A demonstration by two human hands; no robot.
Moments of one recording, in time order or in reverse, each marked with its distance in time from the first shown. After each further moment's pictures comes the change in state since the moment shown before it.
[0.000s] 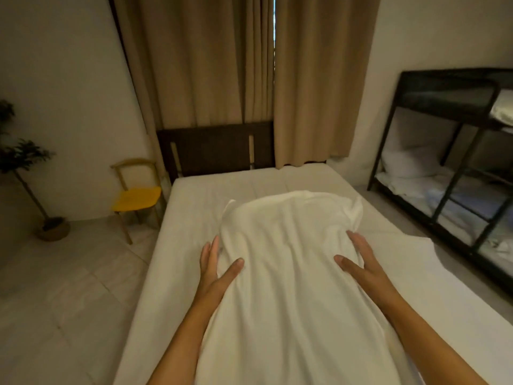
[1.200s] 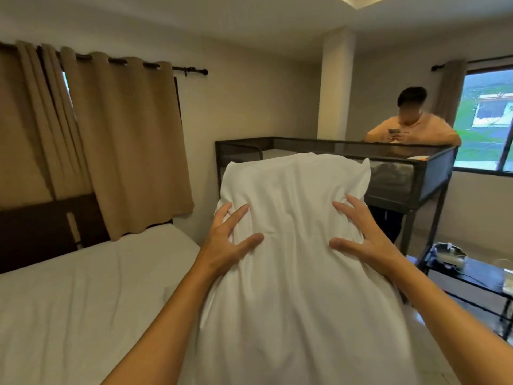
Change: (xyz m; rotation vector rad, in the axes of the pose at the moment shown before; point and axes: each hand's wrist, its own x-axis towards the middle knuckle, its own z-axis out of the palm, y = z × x) left_hand -0.159 0.325 0.572 0.157 -0.486 0.708; right_hand -0.243 0.014 -0.633 -0.444 0.467 -0.279
